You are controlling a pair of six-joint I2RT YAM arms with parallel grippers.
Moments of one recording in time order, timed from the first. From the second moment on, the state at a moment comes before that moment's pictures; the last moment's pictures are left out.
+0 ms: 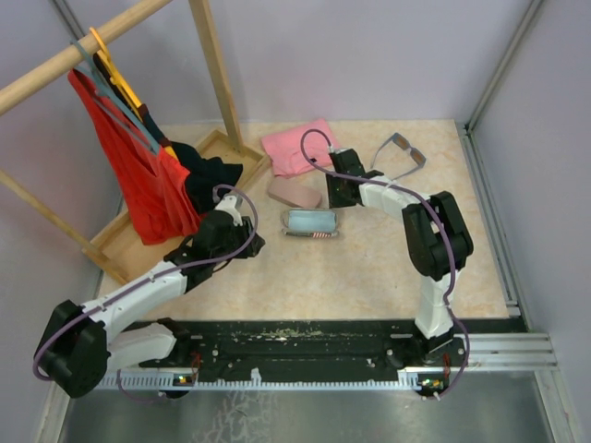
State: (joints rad) left arm -0.61 1.11 0.56 -0.02 -0.09 -0.53; right arm 0.45 1.93 1.33 -0.31 0.06 0.26
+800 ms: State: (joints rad) left arm -0.61 1.06 0.55 -0.07 -0.09 -0.53; right arm 0.48 1.86 1.23 -0.38 0.02 0.27
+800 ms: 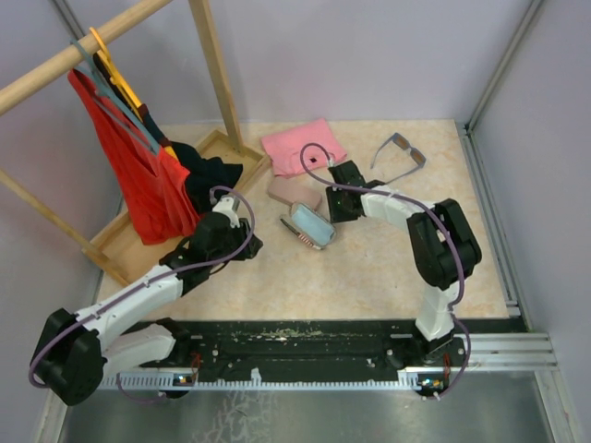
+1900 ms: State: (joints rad) left arm -0.61 0.99 0.54 -0.11 -0.12 -0.52; right arm 0.69 1.64 0.99 -0.34 0.05 0.41
